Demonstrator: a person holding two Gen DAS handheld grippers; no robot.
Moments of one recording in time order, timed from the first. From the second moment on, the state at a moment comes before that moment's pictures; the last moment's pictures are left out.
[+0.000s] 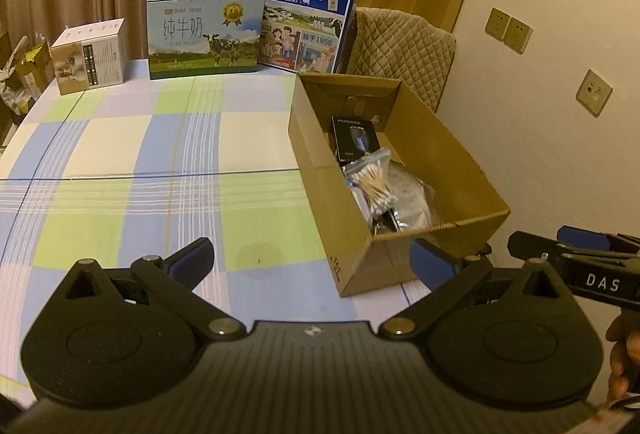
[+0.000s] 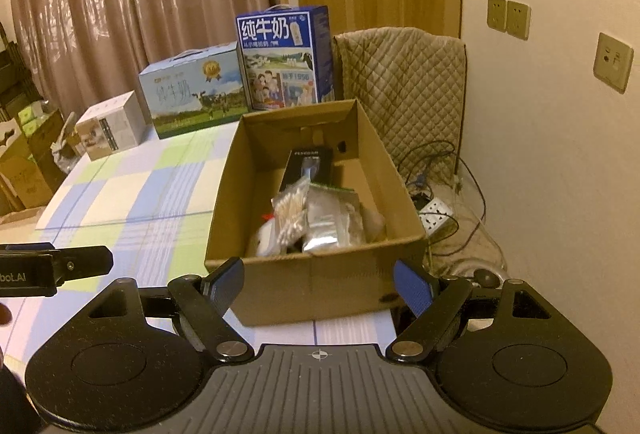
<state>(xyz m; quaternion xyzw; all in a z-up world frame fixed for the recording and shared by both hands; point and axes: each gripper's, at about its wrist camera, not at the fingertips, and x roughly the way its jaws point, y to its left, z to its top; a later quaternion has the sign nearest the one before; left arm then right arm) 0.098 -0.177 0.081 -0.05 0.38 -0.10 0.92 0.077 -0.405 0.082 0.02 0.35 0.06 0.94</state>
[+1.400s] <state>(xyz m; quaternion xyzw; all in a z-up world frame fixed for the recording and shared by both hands) 0.052 -0.164 0.065 -0.03 0.38 -0.08 0.92 0.047 -0.380 0.071 0.01 0.38 0.08 0.92</state>
